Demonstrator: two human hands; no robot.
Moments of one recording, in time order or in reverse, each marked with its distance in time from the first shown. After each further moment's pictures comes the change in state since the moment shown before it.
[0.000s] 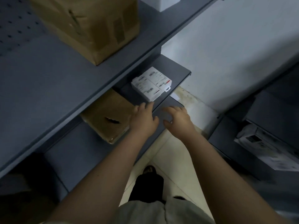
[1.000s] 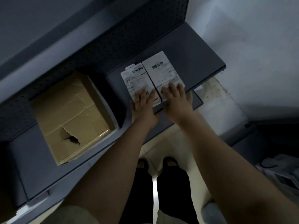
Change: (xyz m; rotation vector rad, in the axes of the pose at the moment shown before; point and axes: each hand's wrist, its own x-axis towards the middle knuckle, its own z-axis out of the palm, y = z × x) left_hand 0.241 -0.015 0.176 0.013 -0.183 -0.387; right_hand 0.268 0.167 0.097 -0.220 -0.315 -0.137
